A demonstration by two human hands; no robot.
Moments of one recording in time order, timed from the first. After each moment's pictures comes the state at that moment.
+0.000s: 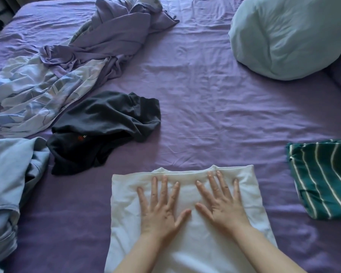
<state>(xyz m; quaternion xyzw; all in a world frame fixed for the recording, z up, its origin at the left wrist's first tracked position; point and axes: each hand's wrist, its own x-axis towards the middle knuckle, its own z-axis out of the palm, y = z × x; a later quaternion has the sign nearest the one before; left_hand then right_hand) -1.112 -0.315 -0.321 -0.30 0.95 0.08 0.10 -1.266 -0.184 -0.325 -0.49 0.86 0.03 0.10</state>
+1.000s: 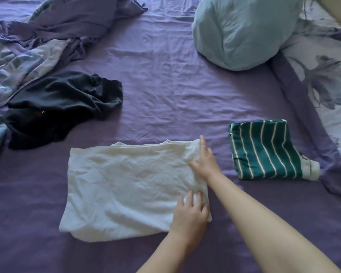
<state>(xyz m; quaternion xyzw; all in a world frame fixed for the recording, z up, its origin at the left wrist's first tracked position) -1.171 -0.113 -0.284 -0.11 0.98 0.16 0.08 -1.333 -0.133 -0.259 -0.24 0.89 -0.25 0.29</state>
